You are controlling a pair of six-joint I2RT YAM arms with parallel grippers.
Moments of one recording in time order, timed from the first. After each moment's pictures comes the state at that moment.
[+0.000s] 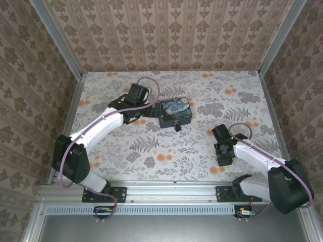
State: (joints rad) left arm -0.60 1.52 1.24 -0.57 0.02 -0.35; right arm 0.34 1.18 0.53 -0.74 0.12 1.83
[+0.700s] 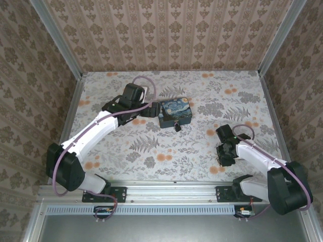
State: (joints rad) left arm -0.60 1.43 1.22 -0.58 -0.01 -0.30; right arm 0.26 1.18 0.52 -0.79 0.03 1.74
